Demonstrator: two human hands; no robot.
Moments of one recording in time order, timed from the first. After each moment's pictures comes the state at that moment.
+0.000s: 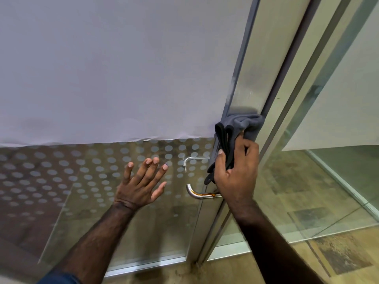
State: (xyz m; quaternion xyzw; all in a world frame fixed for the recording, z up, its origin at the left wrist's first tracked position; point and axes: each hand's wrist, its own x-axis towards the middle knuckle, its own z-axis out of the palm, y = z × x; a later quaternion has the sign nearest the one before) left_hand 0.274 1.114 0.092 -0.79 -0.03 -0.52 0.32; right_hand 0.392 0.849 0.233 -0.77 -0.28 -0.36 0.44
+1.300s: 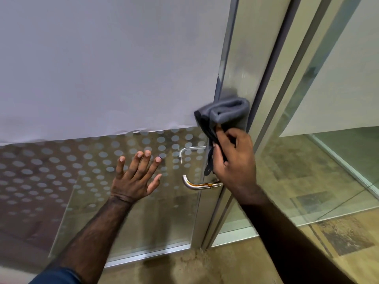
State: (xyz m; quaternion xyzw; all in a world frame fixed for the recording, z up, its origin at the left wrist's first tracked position) left_hand 0.275 1.117 0.087 -0.78 -0.03 -0.53 0.33; right_hand 0.419 0.831 0.219 -0.75 -0.40 -0.40 0.35
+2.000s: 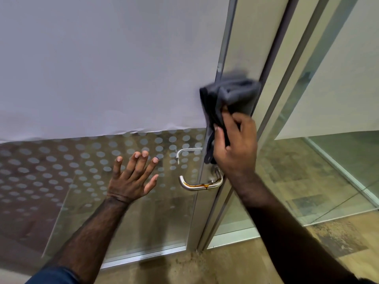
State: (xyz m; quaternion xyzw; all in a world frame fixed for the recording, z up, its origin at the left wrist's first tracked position) left_hand 0.275 1.116 0.087 -0.78 -0.03 -0.53 0.32; right_hand 0.429 0.842 0.257 -0.70 -0.38 -0.45 0.41
